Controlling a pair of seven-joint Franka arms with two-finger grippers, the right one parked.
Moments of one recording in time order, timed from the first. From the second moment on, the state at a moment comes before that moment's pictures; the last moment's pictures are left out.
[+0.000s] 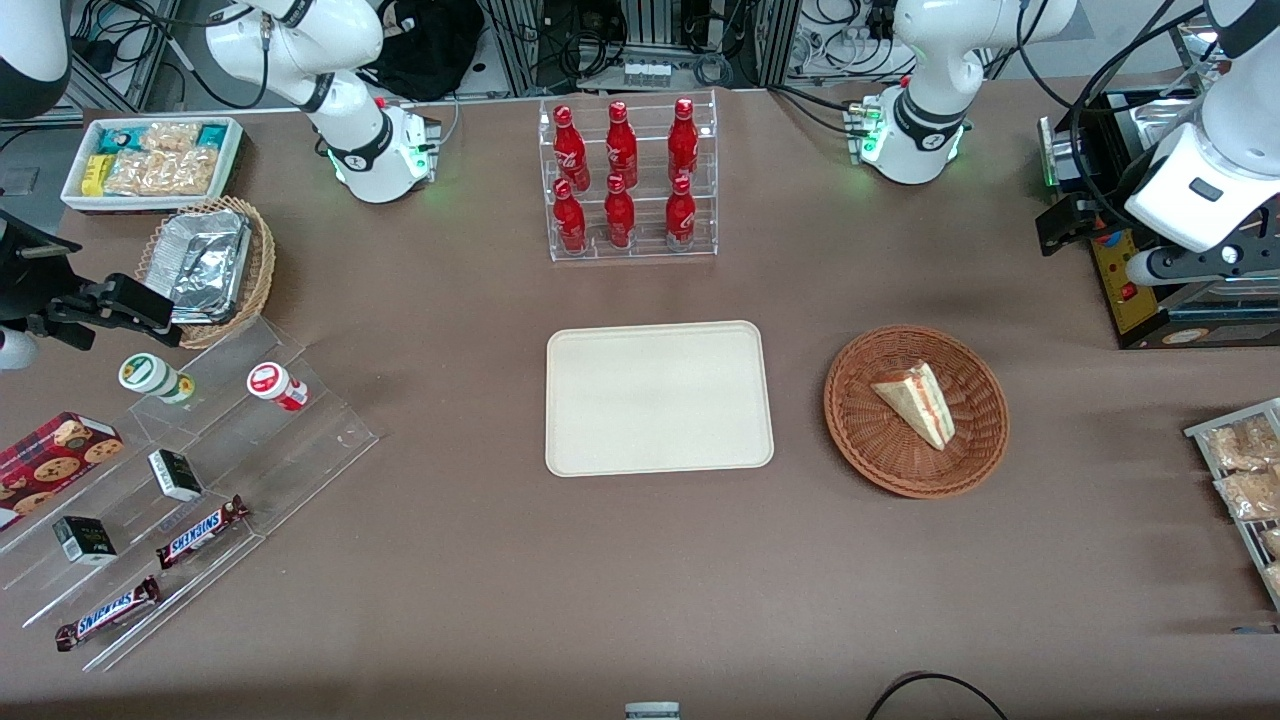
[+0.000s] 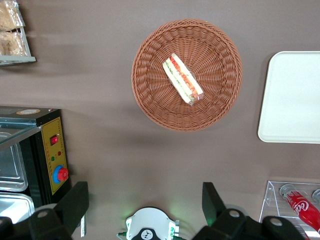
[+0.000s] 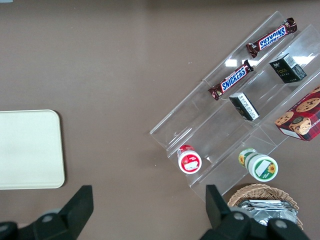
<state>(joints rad) 0.02 -0.06 -0.14 -1.61 0.05 1.39 -0.16</state>
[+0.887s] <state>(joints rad) 0.02 0.06 -0.15 -1.72 0.03 1.50 -0.16</state>
